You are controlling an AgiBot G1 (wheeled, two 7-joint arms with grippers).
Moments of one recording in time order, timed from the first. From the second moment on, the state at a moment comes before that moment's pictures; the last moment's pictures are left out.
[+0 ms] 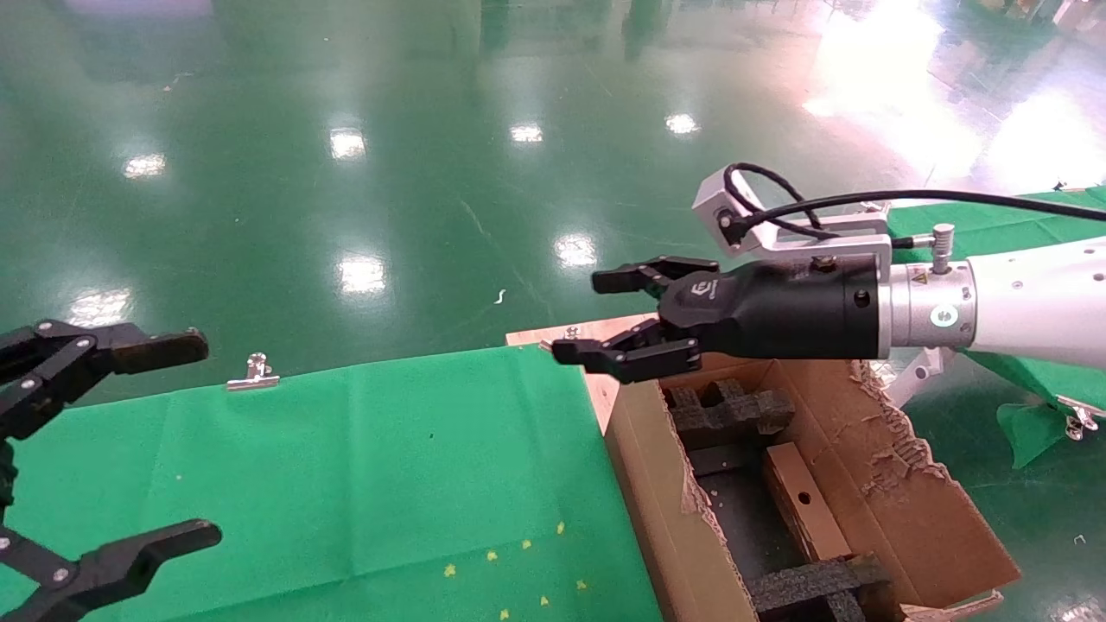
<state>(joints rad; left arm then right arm) -1.09 0.59 0.33 -1.26 0.69 1.47 -0.15 1.53 -0.56 -0.97 0.94 -0.77 -1.24 0.30</state>
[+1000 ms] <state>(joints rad) -1.09 0.59 0.34 -1.26 0.69 1.47 -0.15 1.14 -0.60 -0.38 1.23 -0.74 -1.46 0.21</state>
